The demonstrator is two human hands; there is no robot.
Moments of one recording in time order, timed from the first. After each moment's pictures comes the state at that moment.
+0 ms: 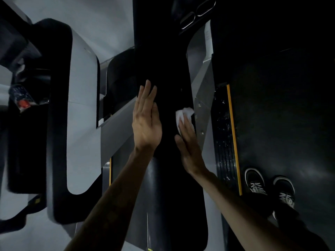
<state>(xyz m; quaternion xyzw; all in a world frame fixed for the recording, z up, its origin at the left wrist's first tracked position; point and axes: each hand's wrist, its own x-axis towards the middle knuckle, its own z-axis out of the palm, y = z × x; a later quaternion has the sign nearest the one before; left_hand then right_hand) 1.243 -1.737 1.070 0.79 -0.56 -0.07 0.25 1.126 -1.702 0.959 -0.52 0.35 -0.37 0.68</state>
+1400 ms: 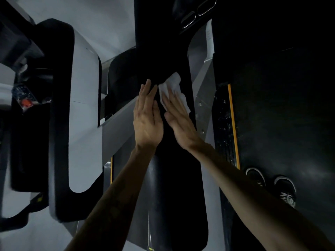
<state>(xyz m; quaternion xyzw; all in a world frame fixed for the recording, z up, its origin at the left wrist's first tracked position) 1.242 -1.739 1.069 0.79 -0.56 -0.03 0.23 1.149 -1.769 0.989 -0.63 0.26 -0.37 0.63</state>
